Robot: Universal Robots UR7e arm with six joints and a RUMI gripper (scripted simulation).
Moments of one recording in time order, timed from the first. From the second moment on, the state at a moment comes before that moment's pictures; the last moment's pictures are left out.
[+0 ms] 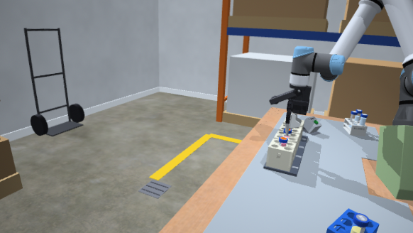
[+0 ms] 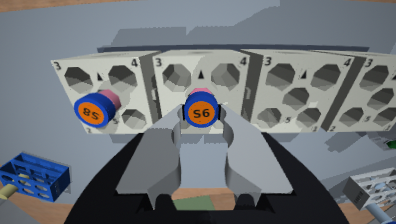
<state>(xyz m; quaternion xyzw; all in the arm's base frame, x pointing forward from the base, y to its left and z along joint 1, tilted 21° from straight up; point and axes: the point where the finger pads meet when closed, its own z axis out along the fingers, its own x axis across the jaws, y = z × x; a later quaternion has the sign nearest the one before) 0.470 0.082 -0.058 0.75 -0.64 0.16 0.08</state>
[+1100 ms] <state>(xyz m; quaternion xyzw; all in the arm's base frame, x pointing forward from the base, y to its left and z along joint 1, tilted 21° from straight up) 0.465 0.094 -0.025 0.75 -0.64 0.16 0.08</state>
